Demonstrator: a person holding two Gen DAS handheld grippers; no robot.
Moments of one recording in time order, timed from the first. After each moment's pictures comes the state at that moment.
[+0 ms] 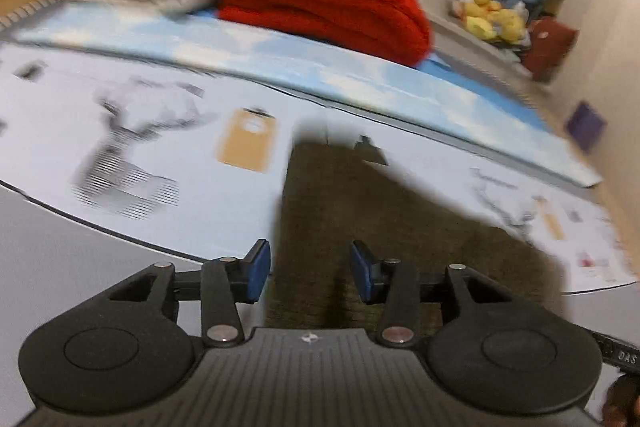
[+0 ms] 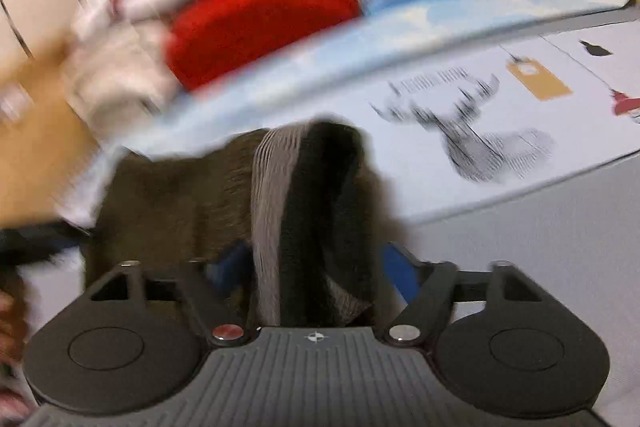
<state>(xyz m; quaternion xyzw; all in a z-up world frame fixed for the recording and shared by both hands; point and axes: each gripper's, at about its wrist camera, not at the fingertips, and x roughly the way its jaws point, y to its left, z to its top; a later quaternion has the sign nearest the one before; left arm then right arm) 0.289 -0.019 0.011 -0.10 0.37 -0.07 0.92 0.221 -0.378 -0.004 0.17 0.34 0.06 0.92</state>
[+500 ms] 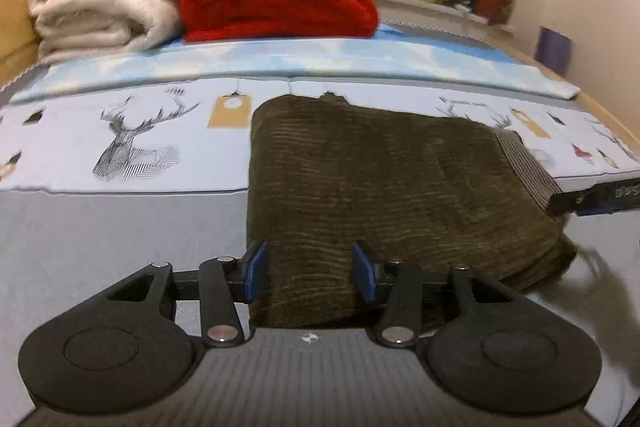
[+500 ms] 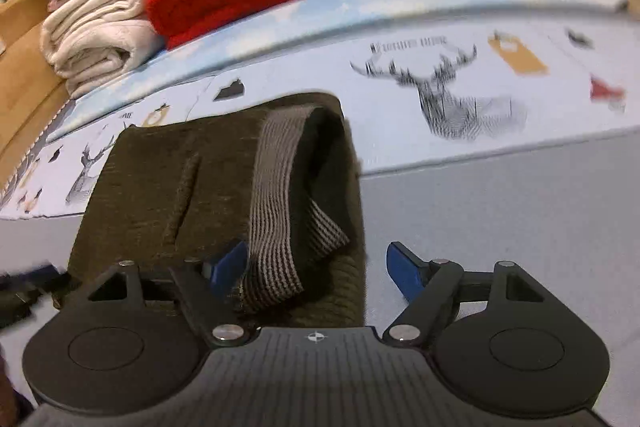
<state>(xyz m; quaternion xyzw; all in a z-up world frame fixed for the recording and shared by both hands) 0.179 -0.052 -0.032 0.03 0.35 -0.12 0.93 0.202 -0.365 -0.014 0.11 0.37 0.05 0.92</state>
